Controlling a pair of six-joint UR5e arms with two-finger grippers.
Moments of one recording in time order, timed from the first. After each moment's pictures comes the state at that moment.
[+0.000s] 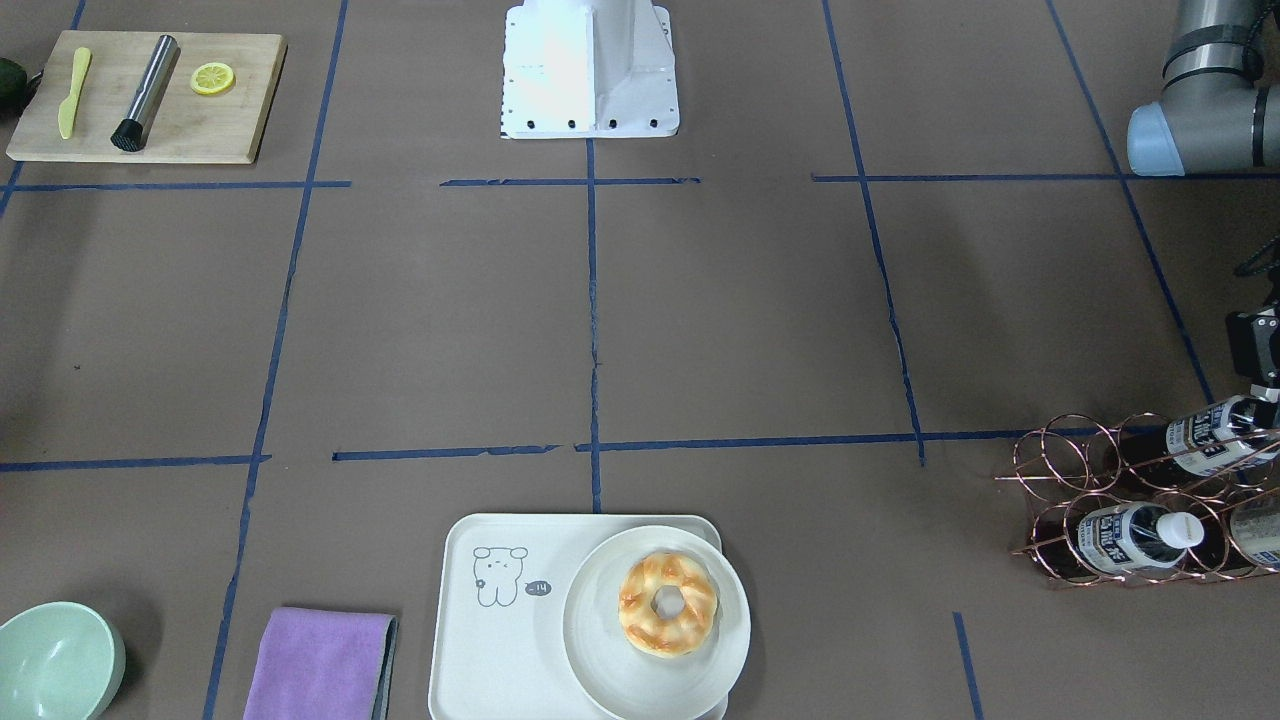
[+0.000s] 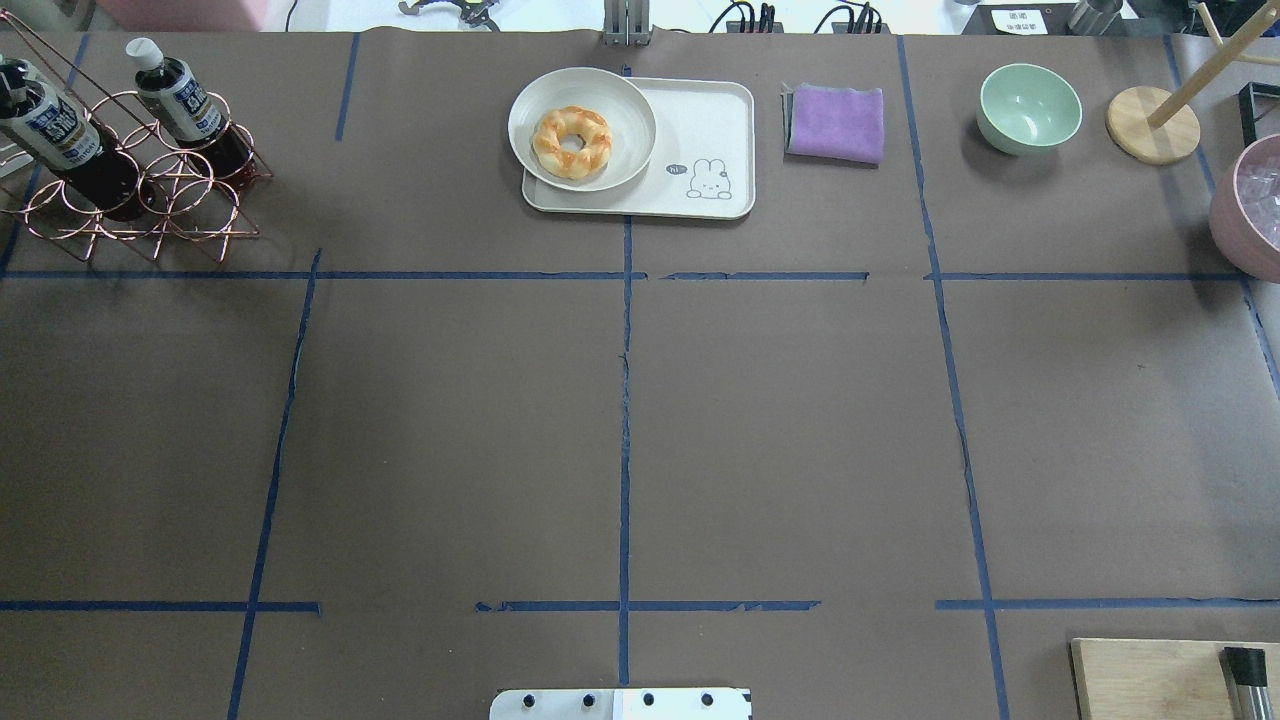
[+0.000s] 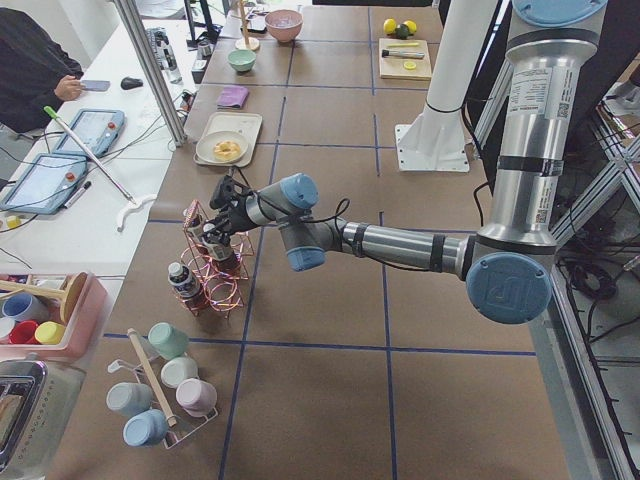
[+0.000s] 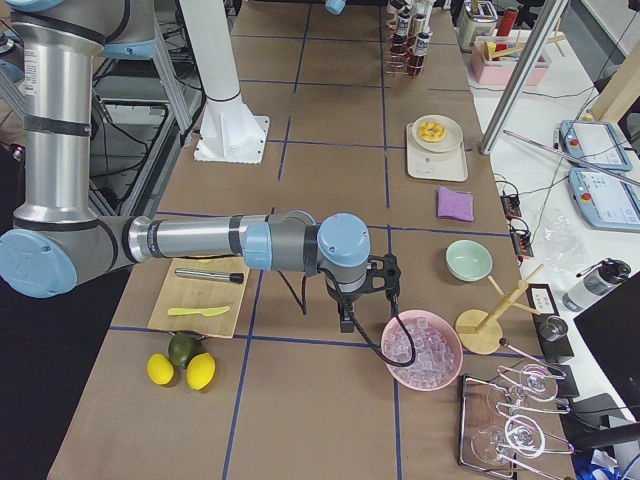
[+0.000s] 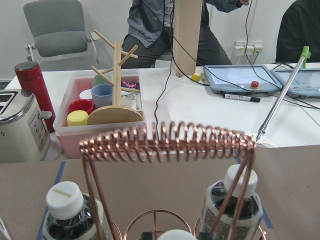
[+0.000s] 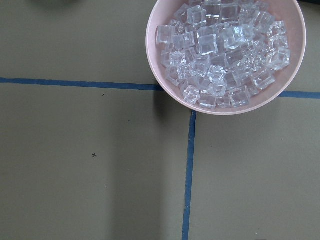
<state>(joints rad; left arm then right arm) -1.19 -1.63 -1.58 -2.71 -1.70 -0.84 1.65 -1.69 1.79 -1.65 2.45 -0.10</state>
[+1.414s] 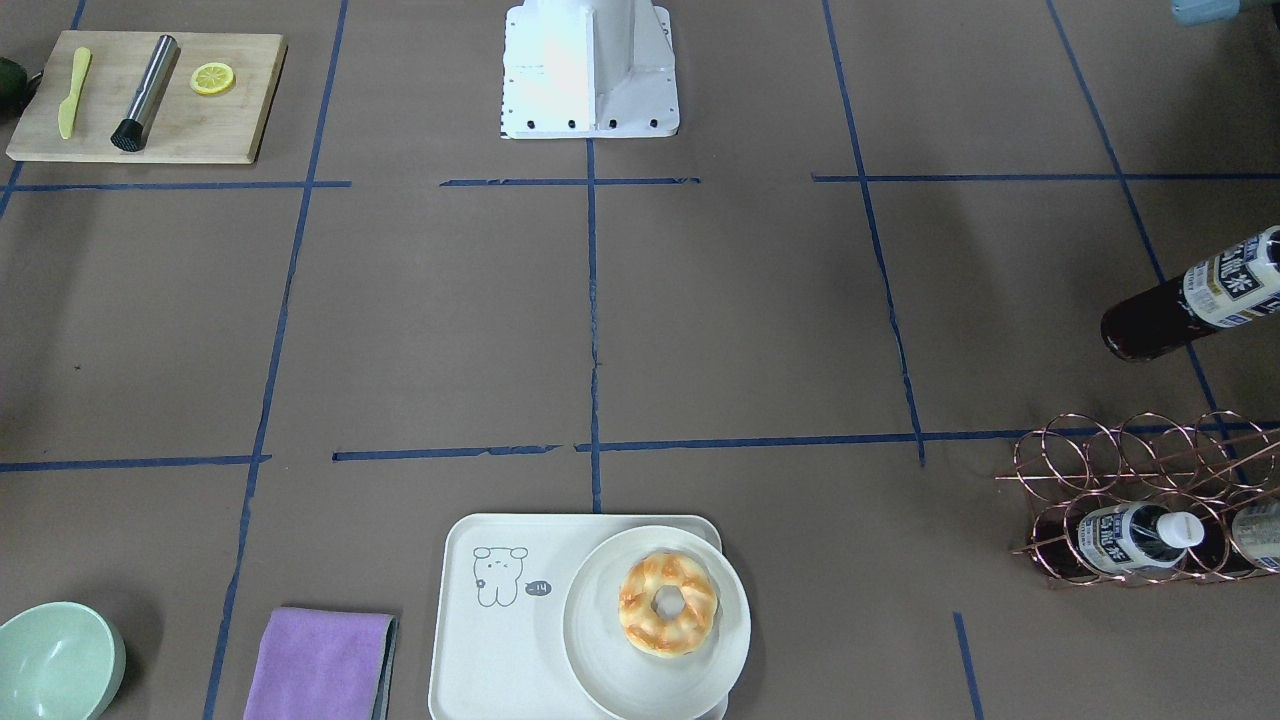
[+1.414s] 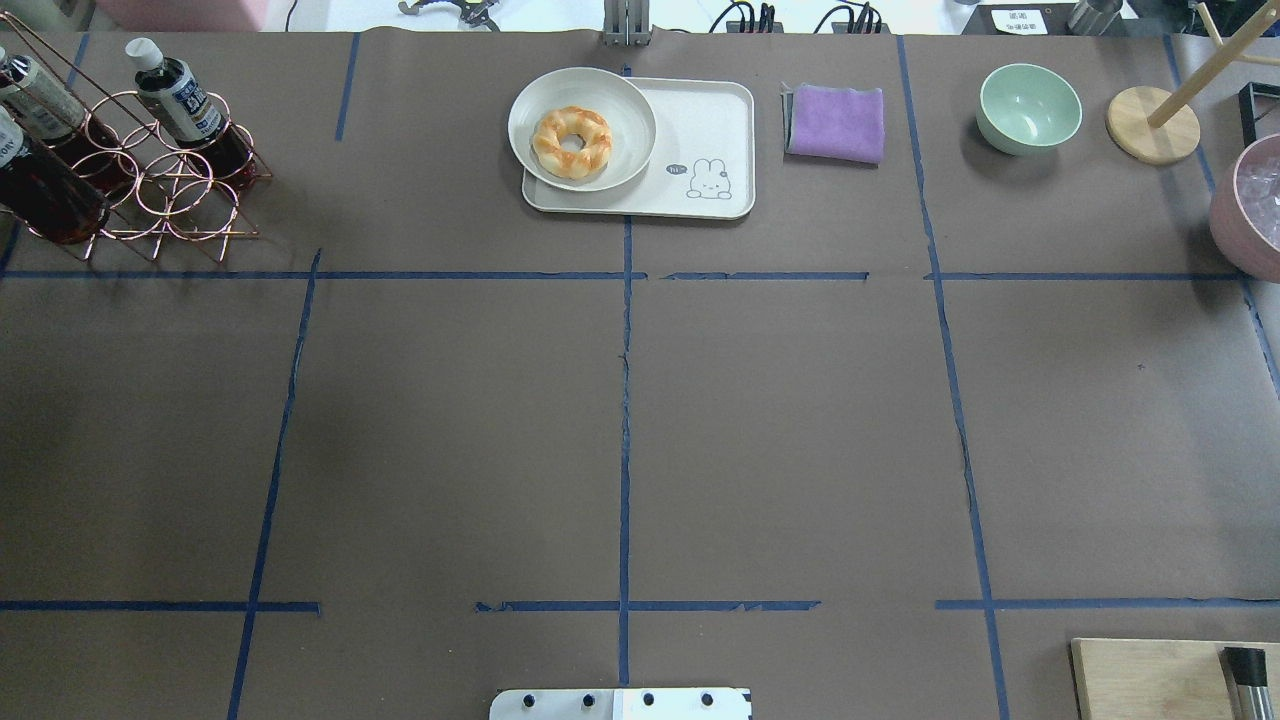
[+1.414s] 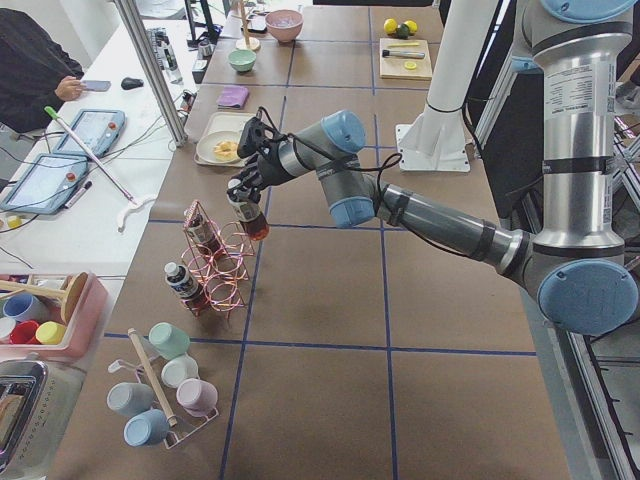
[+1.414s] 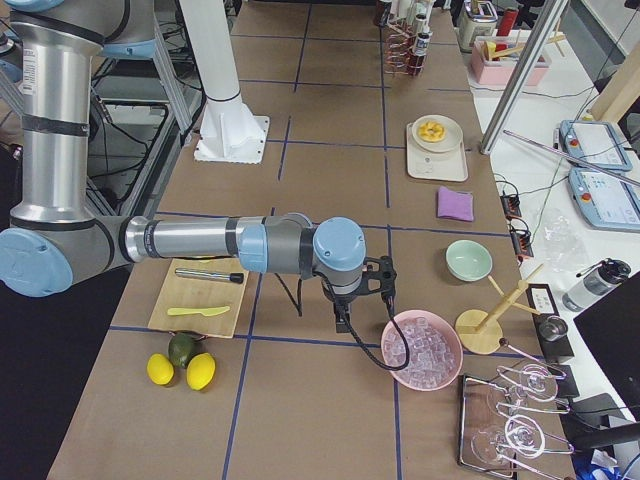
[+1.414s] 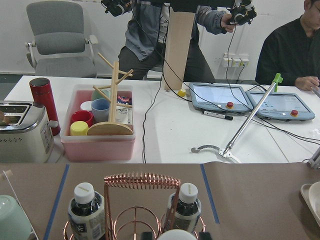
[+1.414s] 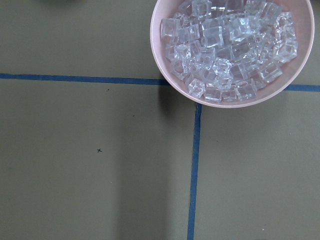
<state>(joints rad) -1.24 -1.47 -2.05 -2.41 -1.82 -0.90 1.65 -1.70 1.80 -1.65 2.47 -0.10</state>
